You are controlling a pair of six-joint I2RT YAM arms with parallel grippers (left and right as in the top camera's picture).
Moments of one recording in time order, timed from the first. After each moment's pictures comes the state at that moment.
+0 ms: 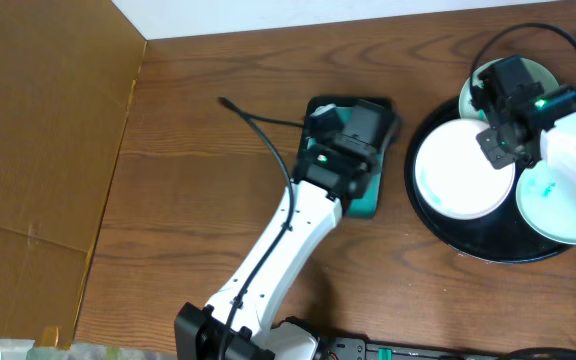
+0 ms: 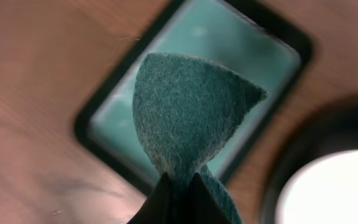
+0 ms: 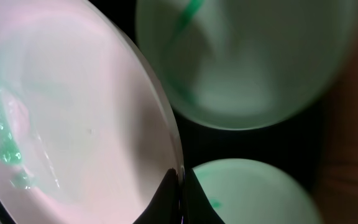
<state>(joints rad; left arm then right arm) -0.40 1.43 1.22 -1.00 -0.43 -0.88 0.49 1.82 1.47 -0.87 0.21 -0.04</state>
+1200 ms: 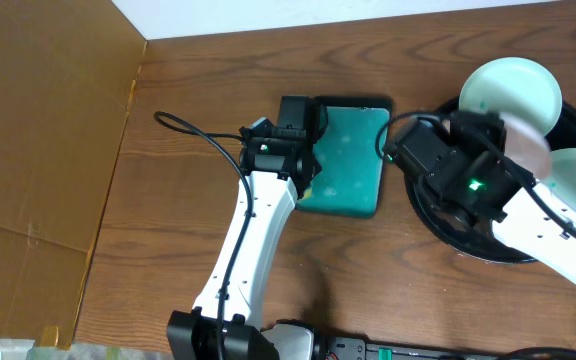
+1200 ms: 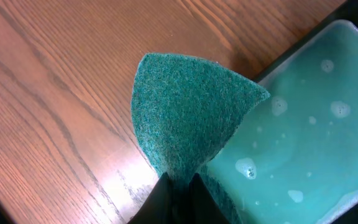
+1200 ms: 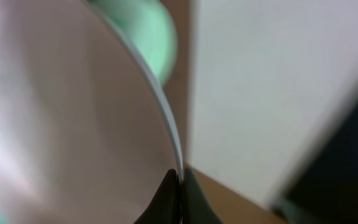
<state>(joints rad) -0.11 1.43 1.20 -1.07 -0.45 -0.79 0.88 1.68 1.48 -0.87 0.94 -0.74</state>
